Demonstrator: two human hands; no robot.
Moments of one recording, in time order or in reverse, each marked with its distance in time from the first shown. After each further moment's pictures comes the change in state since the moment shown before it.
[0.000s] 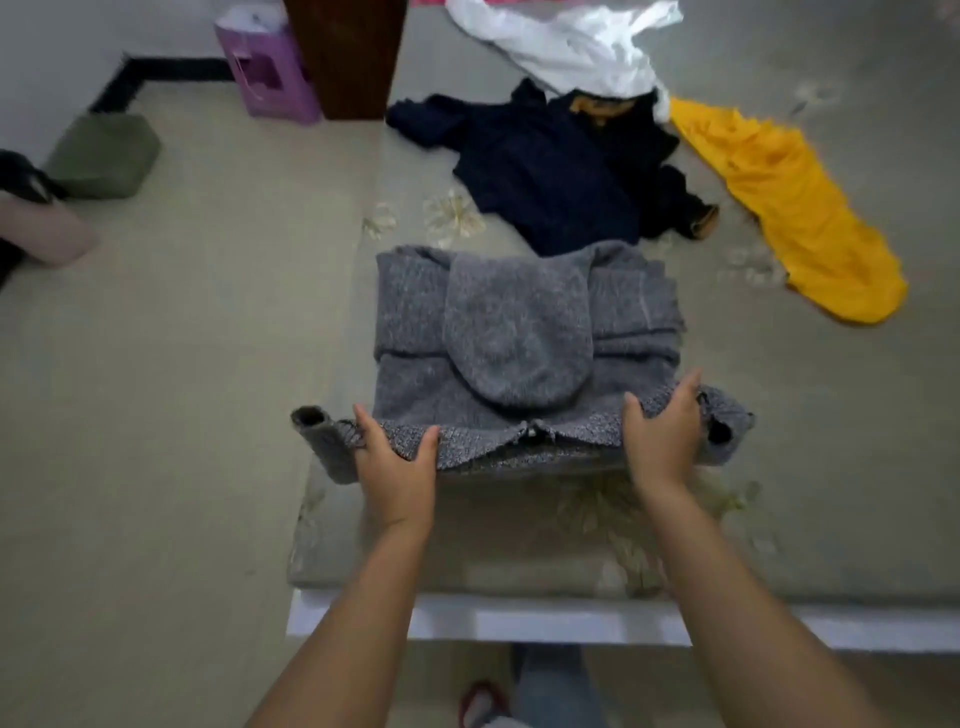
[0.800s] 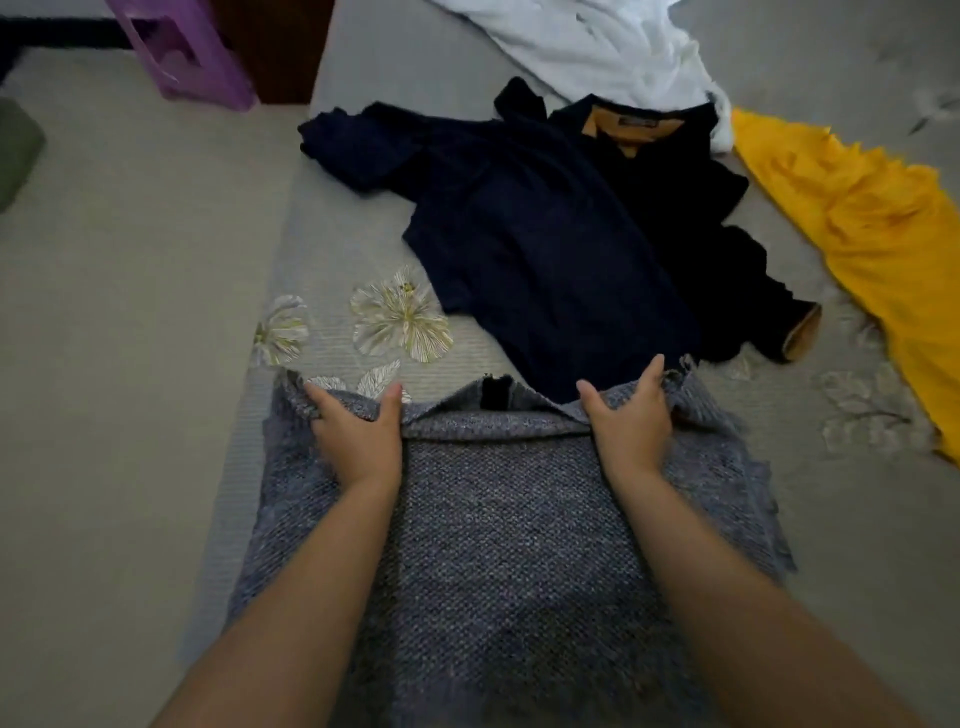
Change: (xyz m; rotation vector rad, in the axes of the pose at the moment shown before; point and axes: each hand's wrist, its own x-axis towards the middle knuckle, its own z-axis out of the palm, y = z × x) left_hand 0.336 0.109 0.214 0.061 0.068 -0.155; right_hand 0.338 -0.049 0.197 -0.223 -0.105 0.049
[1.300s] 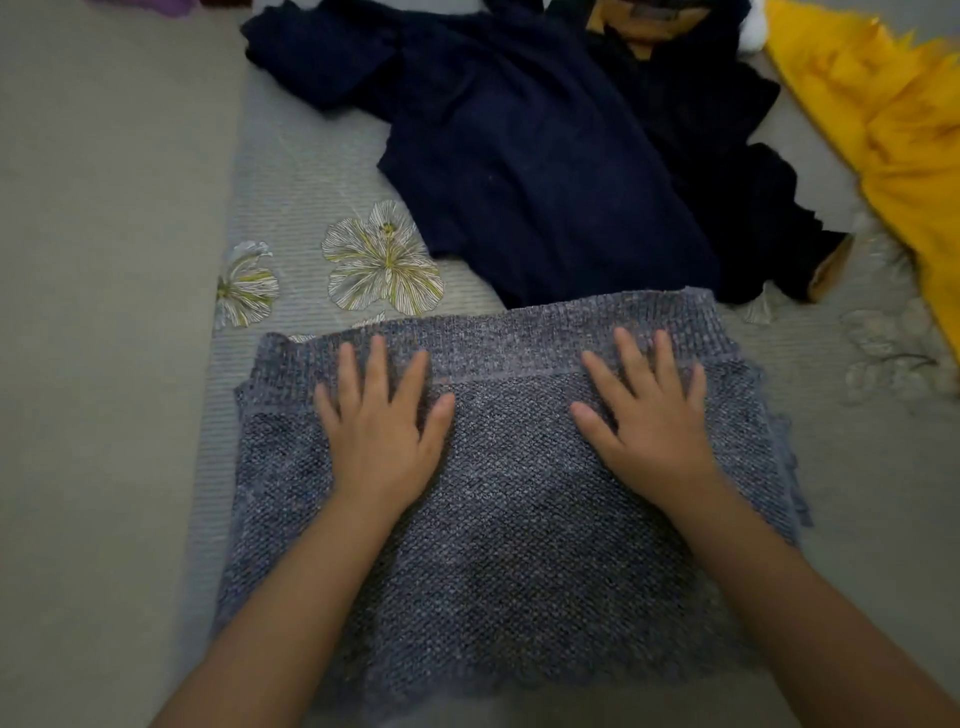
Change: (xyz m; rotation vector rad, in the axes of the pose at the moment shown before) left_hand -0.005 -0.034 -0.002 0.807 -0.344 0.614; right_hand -0.022 0.030 -0.015 -0.680 -0.340 -0.463
